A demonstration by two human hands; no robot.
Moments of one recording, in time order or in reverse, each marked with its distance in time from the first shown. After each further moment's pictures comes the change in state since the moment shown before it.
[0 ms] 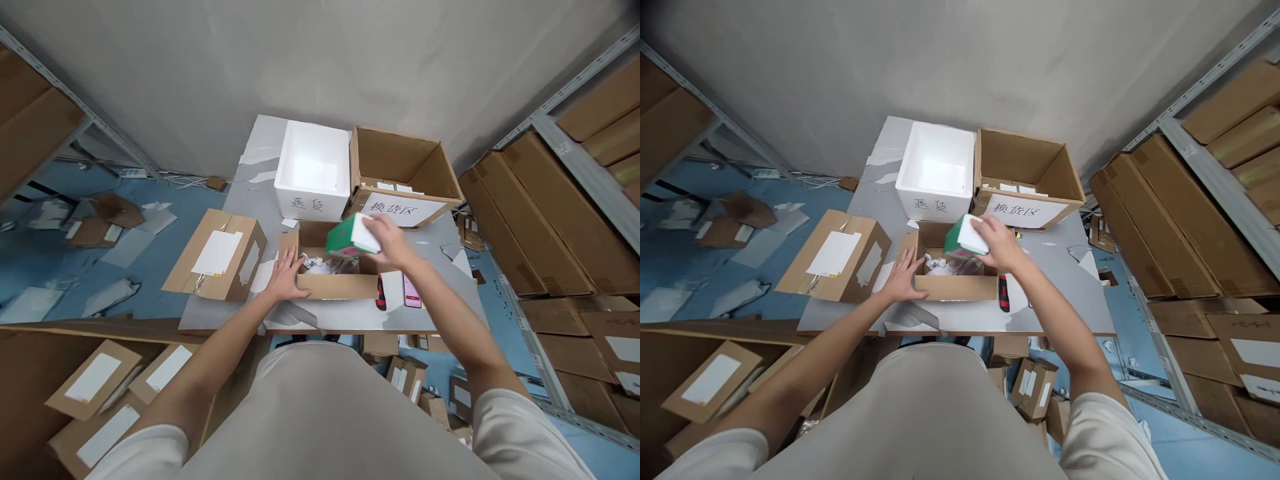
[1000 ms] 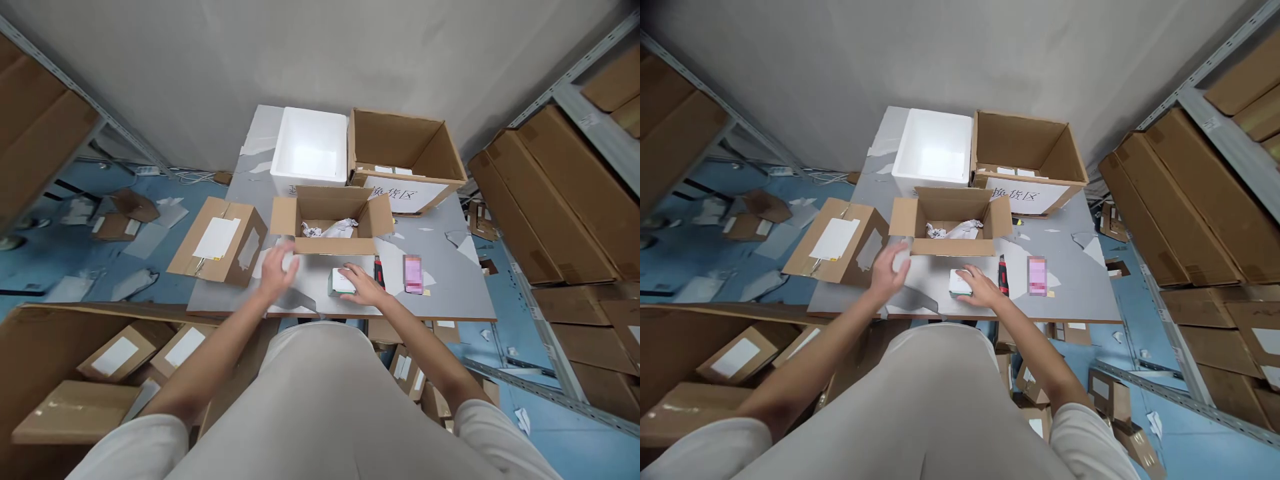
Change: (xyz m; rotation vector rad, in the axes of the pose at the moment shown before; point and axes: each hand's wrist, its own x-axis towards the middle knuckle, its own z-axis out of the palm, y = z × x) left_hand -0.033 0.050 -0.018 -0.120 0.331 -0.099; right_hand -0.132 -0.026 0.135 0.326 -0.309 0.189
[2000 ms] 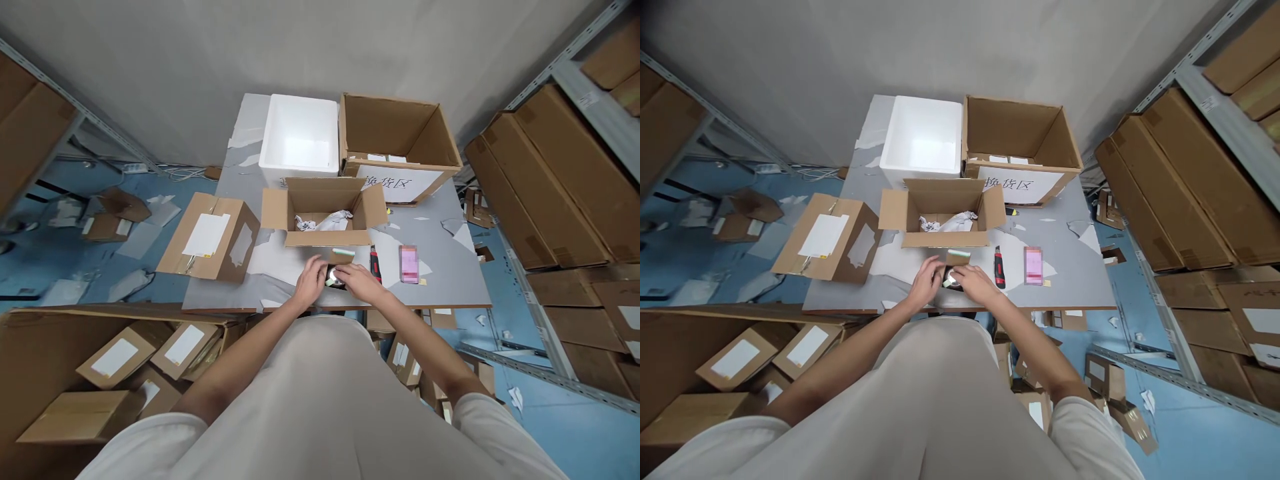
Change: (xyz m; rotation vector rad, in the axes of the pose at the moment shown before) left_hand -0.028 0.043 0.082 -0.268 -0.172 -0.009; right_hand -0.004 -0.030 -0.011 -0.220 -0.024 -0.063
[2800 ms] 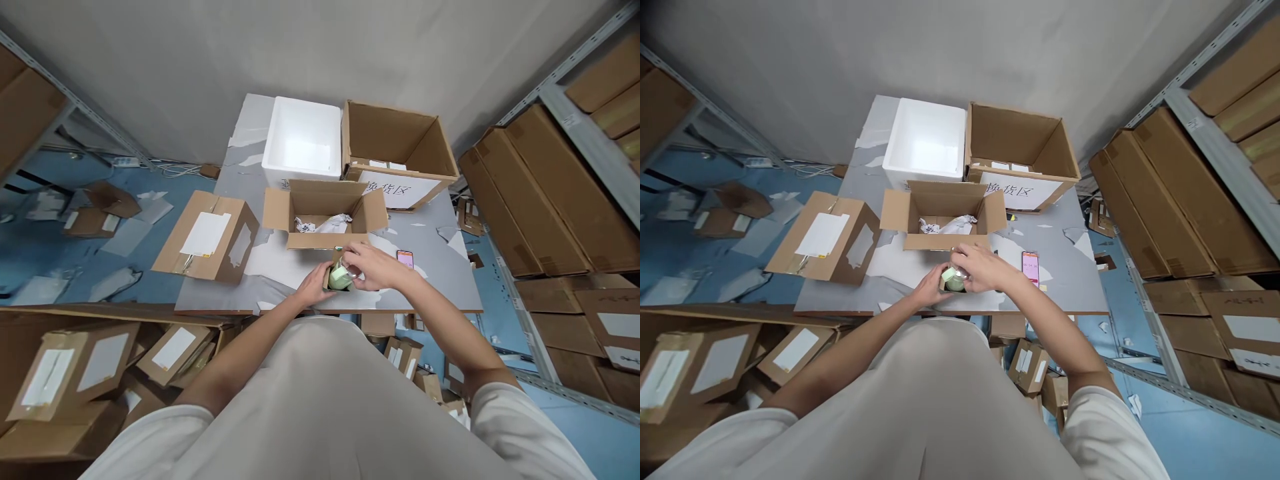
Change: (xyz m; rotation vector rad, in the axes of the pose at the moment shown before) left_hand 0.009 -0.024 0.014 -0.083 -0.155 0.242; right_hand 0.028 -0.021 -0.122 -0.059 -0.123 -0.179
